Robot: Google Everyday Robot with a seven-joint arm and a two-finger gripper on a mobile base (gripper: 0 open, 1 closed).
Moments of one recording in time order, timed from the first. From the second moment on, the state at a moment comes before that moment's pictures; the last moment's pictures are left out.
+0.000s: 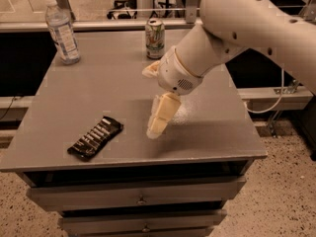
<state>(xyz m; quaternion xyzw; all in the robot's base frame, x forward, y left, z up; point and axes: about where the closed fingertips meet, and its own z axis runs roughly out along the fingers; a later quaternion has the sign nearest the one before) 0.506 0.011 0.874 -0.70 0.64 0.19 0.27</state>
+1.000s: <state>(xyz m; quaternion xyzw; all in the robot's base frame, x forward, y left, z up) 0.507 0.095 0.838 -0.70 0.60 0.25 0.31</state>
